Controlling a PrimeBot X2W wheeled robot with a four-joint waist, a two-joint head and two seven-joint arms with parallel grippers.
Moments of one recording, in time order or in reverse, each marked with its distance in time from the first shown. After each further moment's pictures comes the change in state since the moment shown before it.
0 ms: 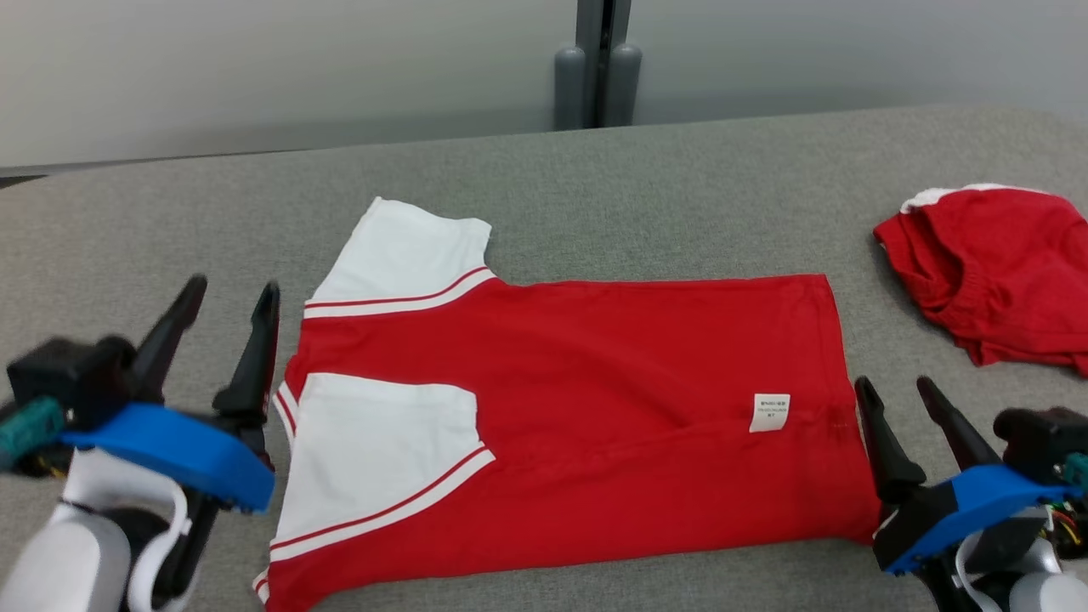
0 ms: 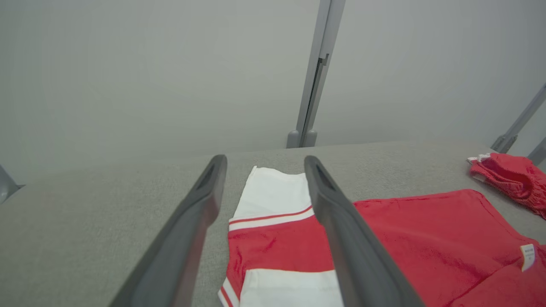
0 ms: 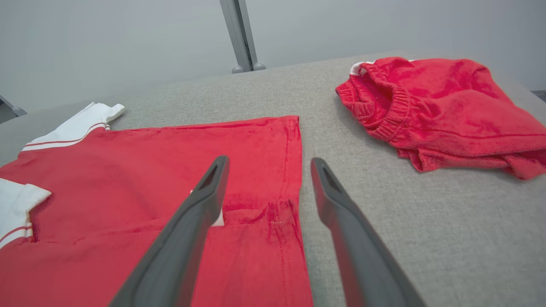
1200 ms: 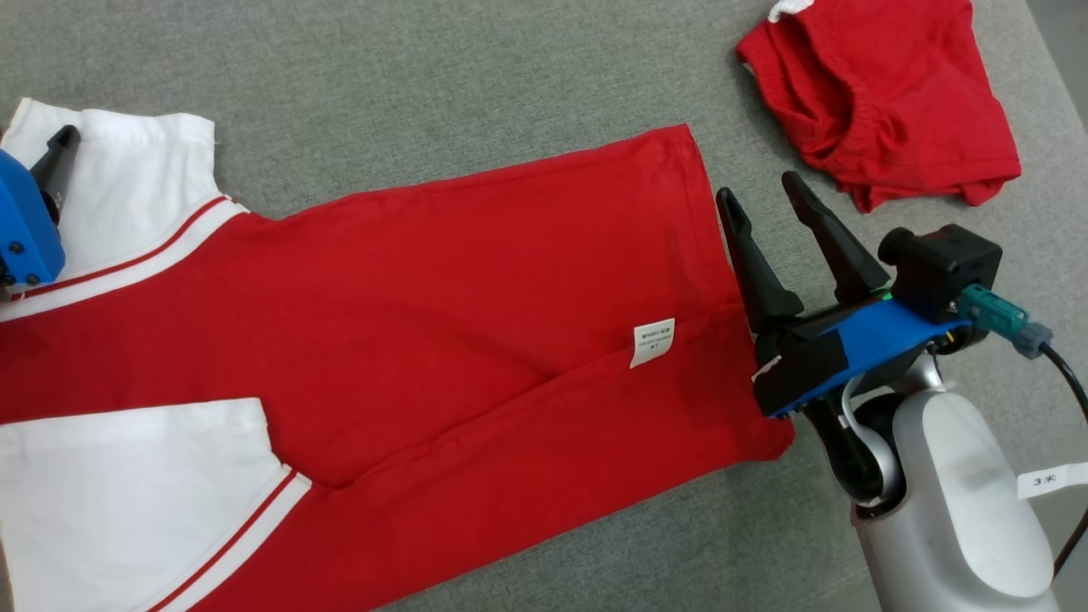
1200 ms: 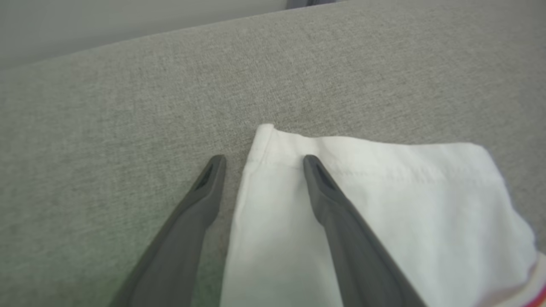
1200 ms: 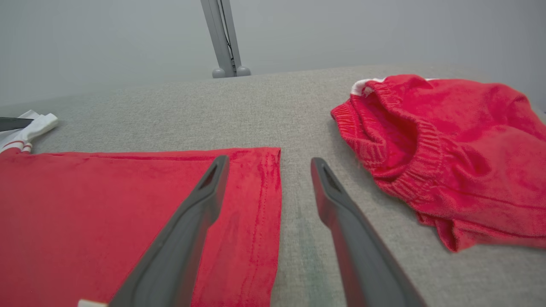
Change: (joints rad) left arm -0.684 0.248 -0.132 0.597 -0.144 -0.076 0.421; right arm -0.427 0.000 0.277 0.142 0.044 0.000 -0.148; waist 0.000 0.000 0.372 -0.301
